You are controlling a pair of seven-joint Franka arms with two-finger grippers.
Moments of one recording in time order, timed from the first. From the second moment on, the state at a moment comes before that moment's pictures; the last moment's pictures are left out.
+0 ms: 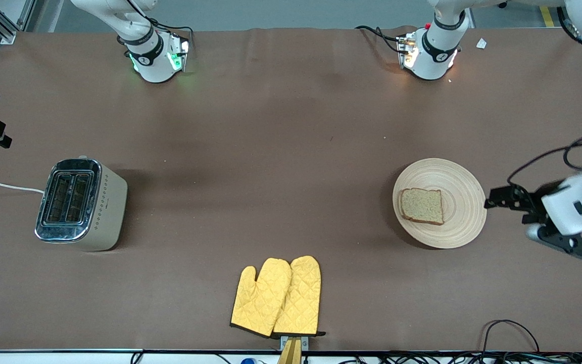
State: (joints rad) left arm 0.02 0.51 -0.19 -1.01 0.00 1.45 0.16; right arm -0.03 0.08 -0.07 -1.38 -0.01 1.51 -0.09
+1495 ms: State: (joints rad) left arm 0.00 -0.05 -0.19 -1.59 0.03 1.62 -0.01; right arm -0.03 0.08 -0.07 -1.38 -0.01 1.51 -0.09
